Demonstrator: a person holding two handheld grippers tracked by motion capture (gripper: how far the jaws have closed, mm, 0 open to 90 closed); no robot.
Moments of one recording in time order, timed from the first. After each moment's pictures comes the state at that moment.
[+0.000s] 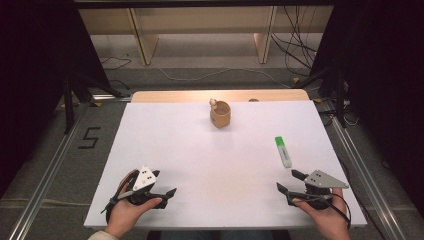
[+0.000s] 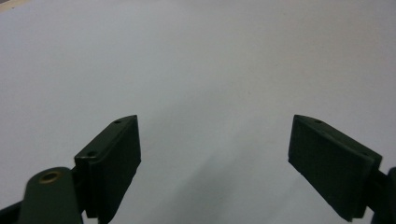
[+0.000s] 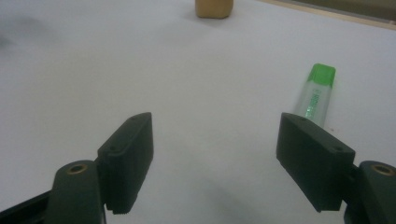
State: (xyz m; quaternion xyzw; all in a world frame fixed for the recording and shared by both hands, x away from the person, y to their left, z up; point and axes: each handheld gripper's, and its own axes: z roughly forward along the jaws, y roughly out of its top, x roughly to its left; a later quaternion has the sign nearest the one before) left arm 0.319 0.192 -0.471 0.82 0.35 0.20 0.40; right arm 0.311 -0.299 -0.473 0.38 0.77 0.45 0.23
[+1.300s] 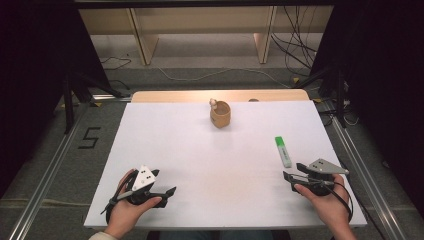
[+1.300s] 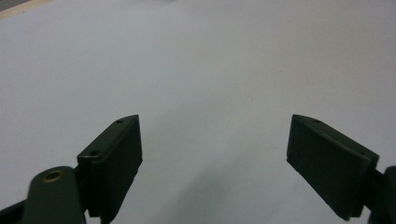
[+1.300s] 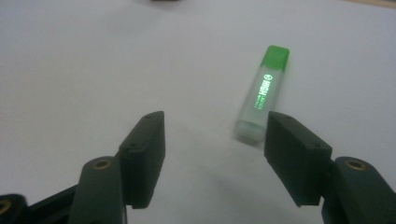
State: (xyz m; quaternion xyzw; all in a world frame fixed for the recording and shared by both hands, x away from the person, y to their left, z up) left arm 0.317 0.190 -0.469 0.81 0.35 0.21 0.41; right arm 0.340 -0.309 -0.467 0.45 0.77 0.40 0.23
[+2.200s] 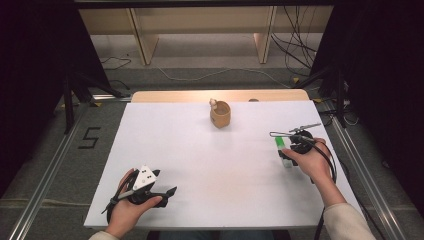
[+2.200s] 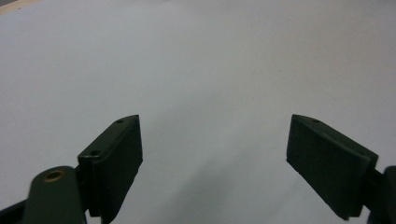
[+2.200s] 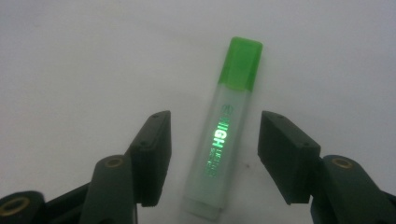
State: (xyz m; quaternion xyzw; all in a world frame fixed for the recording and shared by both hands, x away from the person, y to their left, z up) left arm 0.320 0.190 -0.471 0.81 0.35 0.20 0.41; right arm 0.447 -0.288 -0.445 0.54 0.79 0.24 0.15
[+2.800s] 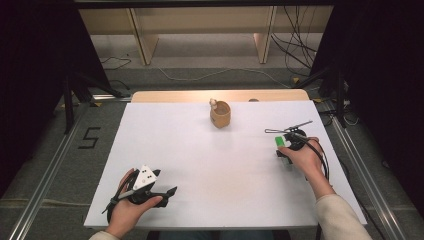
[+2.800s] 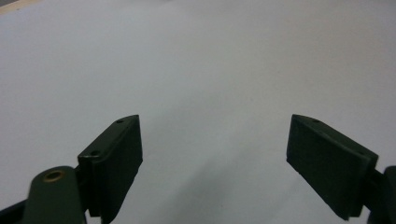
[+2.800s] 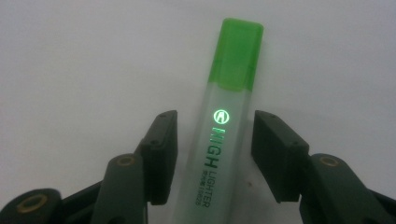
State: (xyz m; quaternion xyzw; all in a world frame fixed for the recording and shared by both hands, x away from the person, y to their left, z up) left arm 0.320 0.190 -0.471 0.81 0.35 0.20 0.41; right arm 0.468 -0.282 -0.463 0.57 0.79 0.20 0.13
